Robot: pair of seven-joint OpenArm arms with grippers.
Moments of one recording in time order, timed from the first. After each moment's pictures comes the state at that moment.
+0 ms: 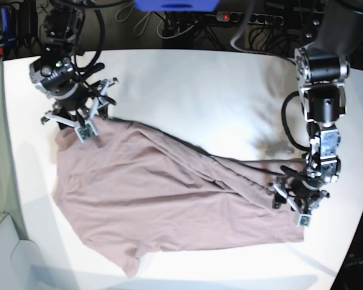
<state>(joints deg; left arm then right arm) -29.9 -15.0 -7.3 43.9 0.4 -24.4 15.7 -14.1 -1.9 15.8 110.5 -9.9 39.9 -46.0</state>
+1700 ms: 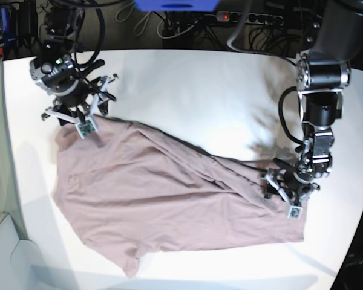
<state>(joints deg) -32.6 -14.9 -2.8 32.7 0.4 -24.3 10.2 -15.2 -1.9 15.8 110.5 -9.9 39.9 -46.0</state>
